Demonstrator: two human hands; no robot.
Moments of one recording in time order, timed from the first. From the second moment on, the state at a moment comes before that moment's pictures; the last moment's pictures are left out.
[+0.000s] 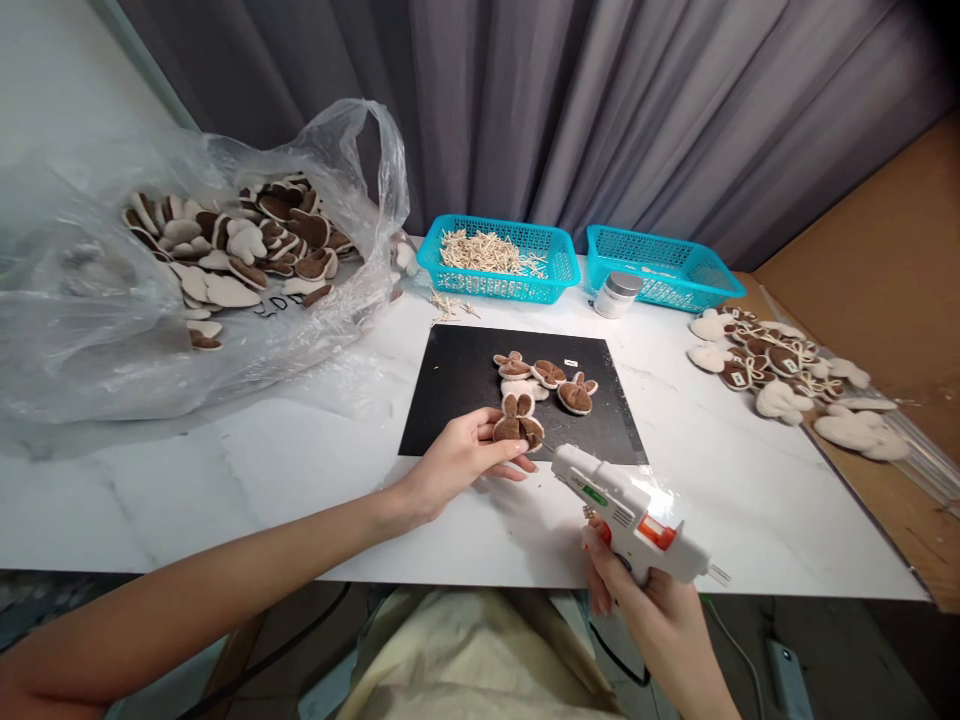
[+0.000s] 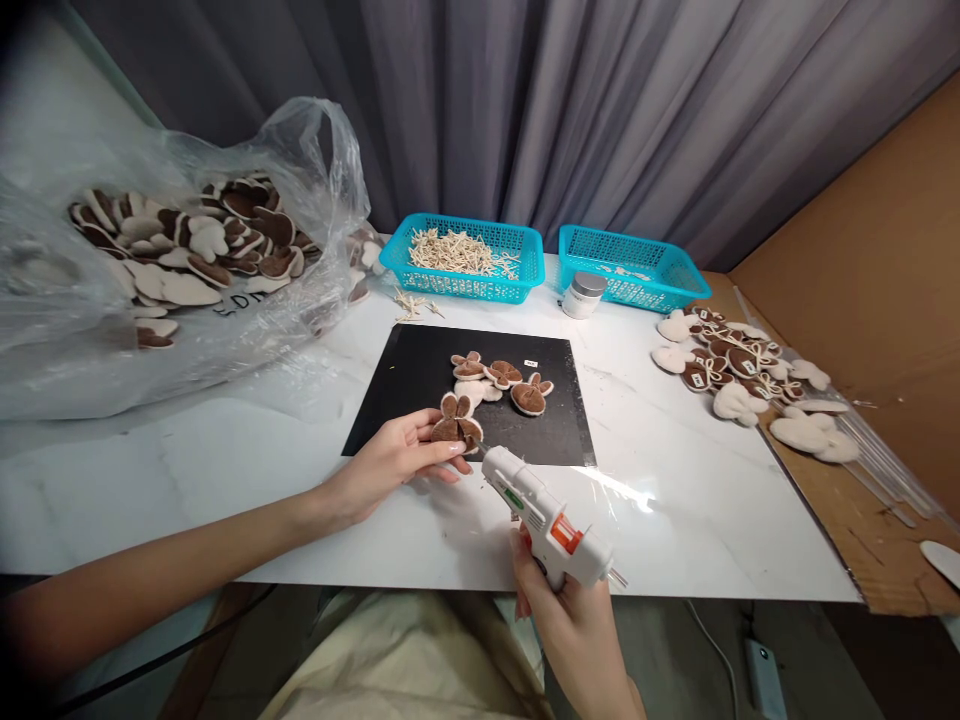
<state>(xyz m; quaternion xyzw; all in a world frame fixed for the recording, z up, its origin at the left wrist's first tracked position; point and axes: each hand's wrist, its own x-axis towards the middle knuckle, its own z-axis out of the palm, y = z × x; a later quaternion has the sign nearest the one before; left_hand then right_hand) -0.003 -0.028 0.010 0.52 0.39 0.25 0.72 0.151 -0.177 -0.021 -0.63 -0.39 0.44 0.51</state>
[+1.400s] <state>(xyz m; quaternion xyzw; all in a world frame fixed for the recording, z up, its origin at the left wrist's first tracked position) -0.003 -0.028 0.012 0.51 0.39 0.26 0.72 0.149 -0.178 -0.020 -0.66 -0.40 0.41 0.49</state>
